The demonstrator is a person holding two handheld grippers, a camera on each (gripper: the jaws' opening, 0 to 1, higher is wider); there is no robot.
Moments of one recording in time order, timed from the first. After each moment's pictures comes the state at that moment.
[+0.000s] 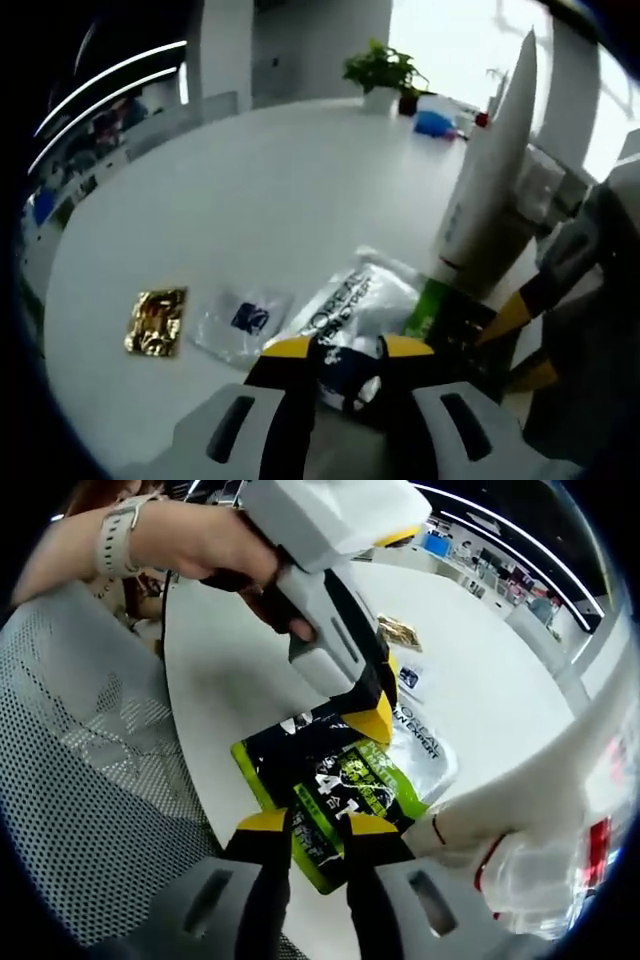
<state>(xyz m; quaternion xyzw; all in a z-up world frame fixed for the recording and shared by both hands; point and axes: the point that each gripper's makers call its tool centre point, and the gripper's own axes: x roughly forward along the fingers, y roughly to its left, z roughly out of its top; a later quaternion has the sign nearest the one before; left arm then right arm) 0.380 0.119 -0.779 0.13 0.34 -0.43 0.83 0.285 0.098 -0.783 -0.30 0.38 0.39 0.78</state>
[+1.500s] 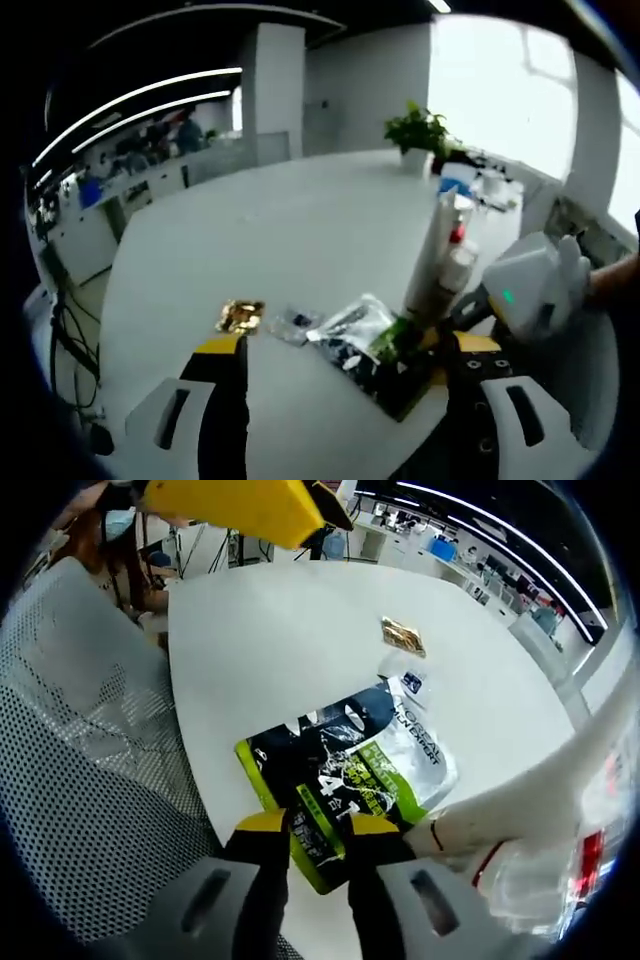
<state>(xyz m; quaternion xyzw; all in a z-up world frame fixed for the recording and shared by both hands) 0.323 0.179 -0.655 0.07 0.27 -0.35 0.90 0.283 0.099 -0.780 -0.33 0.37 0.40 0.77</state>
